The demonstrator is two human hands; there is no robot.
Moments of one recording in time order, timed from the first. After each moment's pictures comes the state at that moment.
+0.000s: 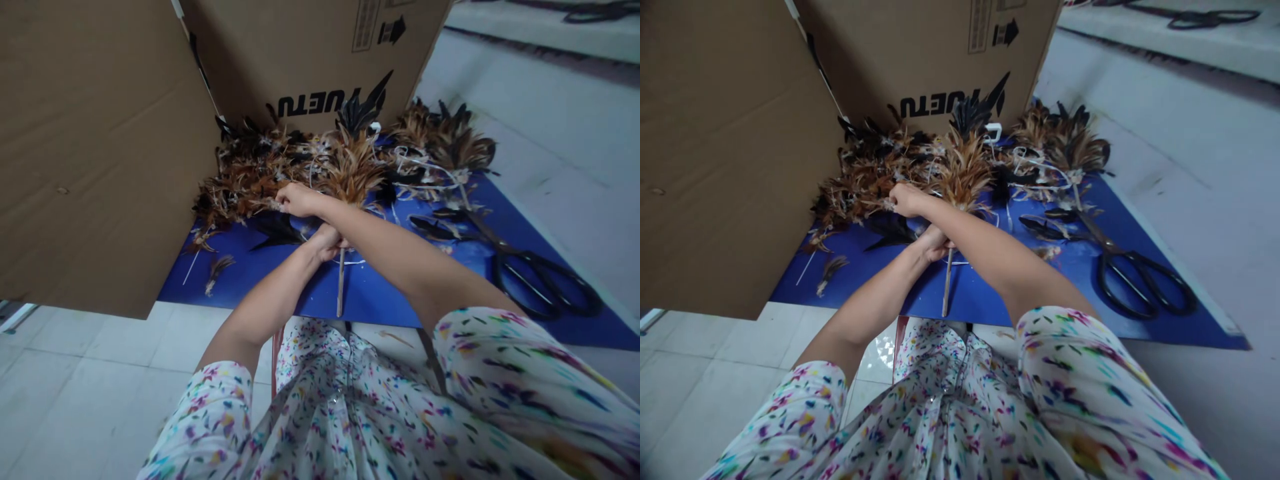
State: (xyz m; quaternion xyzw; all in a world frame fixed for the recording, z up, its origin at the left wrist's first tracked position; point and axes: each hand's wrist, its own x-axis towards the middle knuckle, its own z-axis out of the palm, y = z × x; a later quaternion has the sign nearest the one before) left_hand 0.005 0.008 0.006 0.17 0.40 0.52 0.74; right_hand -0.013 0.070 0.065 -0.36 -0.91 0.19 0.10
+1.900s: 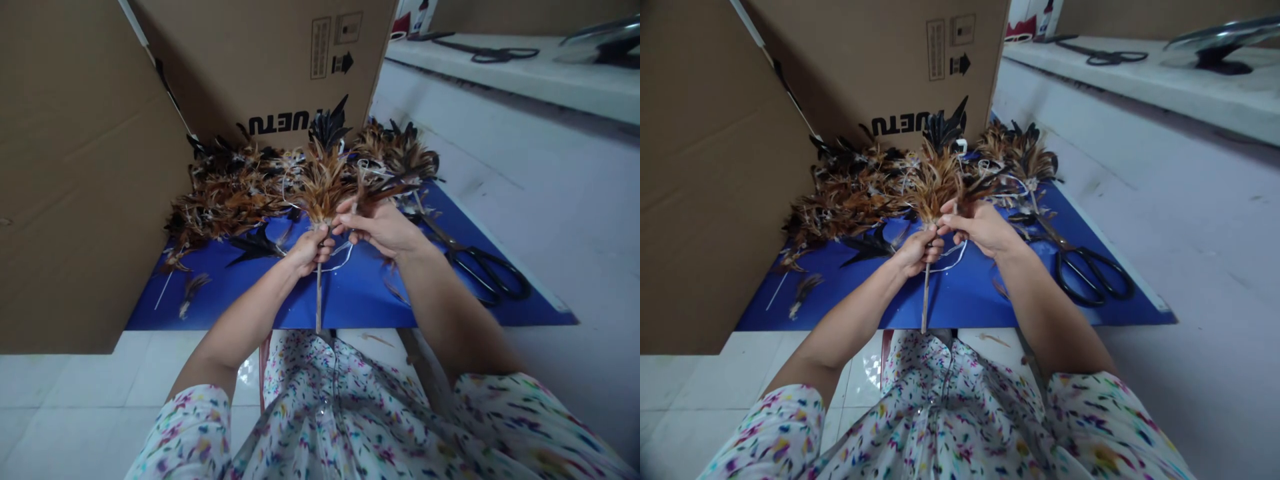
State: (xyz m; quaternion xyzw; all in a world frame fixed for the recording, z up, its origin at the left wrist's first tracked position) left_hand 0.004 -0.008 0.015 0.35 0.34 0.43 0.76; right_hand 0.163 0.005 0.064 -0.37 -0.55 0.61 0.43
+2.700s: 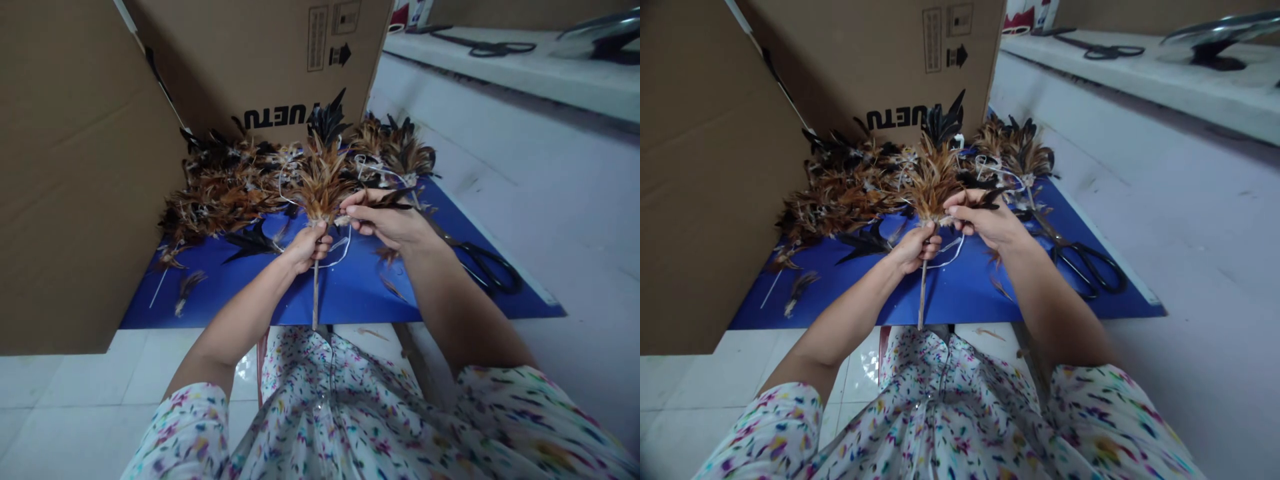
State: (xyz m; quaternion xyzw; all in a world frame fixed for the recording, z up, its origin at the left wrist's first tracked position) left_hand 0.007 -0.009 0.018 0.32 0.38 0.44 0.75; right_hand 0.172 0.007 0.069 -0.40 -0.56 0.56 0.45
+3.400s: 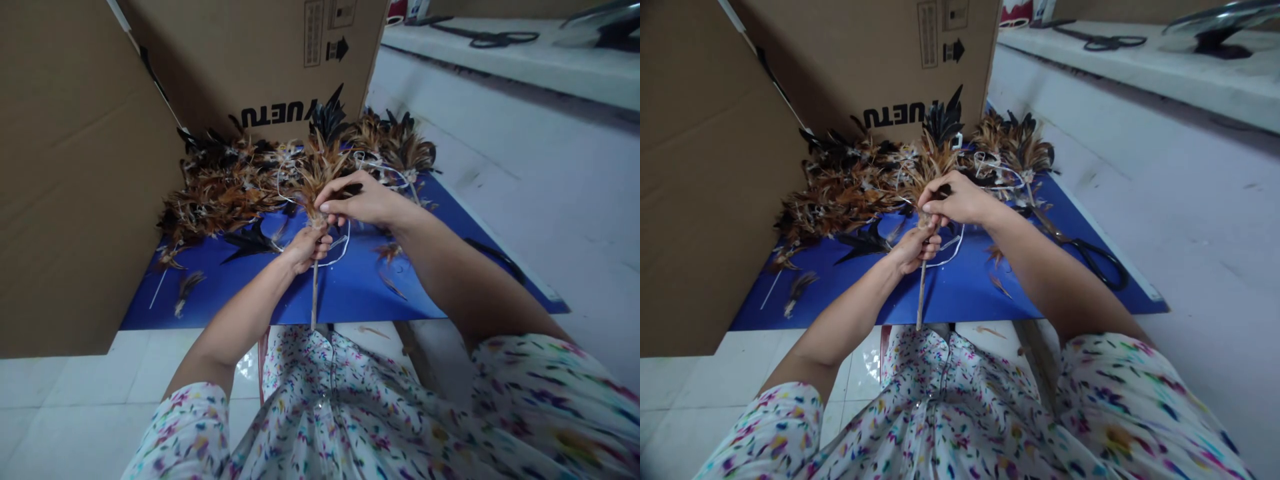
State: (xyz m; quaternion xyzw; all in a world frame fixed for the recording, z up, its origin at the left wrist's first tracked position) left_hand 0.008 -0.012 0.018 0.33 0.37 0.43 0.76; right_hand 0.147 0.025 0.102 -0.38 -0.73 0.47 0.33
